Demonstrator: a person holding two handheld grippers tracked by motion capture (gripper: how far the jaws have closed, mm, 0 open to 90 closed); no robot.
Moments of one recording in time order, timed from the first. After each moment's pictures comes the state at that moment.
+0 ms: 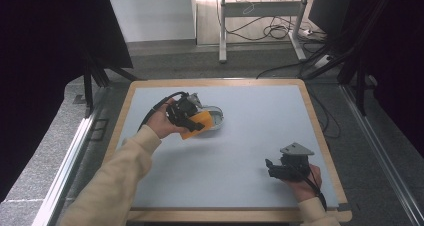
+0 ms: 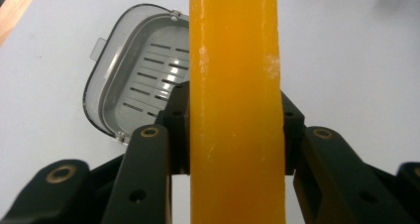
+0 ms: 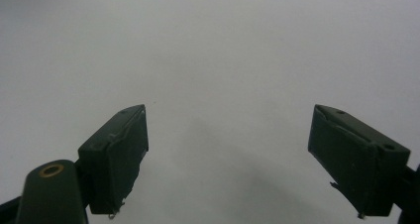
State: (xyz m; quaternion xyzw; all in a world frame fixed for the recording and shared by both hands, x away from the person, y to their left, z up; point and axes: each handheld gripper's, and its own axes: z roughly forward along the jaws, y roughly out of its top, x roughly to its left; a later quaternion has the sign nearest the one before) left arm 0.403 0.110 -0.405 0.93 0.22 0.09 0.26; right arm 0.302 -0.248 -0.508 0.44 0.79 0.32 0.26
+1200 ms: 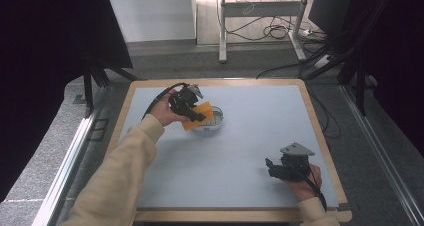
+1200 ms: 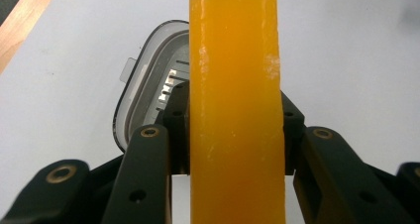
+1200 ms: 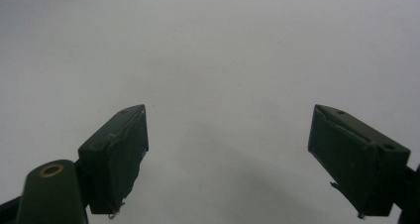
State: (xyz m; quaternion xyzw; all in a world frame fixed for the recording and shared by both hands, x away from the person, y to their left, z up) left arm 0.445 0.113 -0.413 0.93 0.21 0.08 0.28; right arm 0.302 -0.248 -0.508 0.44 0.79 0.33 0.27
